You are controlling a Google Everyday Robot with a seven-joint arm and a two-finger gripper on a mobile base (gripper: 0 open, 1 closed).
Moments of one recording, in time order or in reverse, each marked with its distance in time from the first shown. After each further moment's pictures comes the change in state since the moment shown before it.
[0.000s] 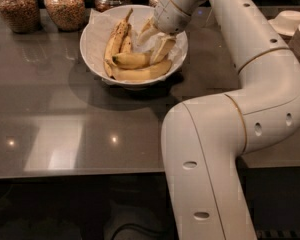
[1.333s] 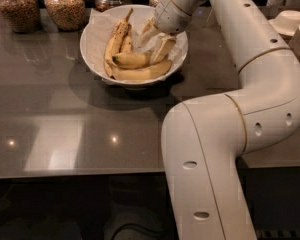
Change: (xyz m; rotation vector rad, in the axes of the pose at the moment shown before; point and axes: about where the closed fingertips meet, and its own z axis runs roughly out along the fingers) arm 0.000 0.000 0.000 0.000 0.000 0.000
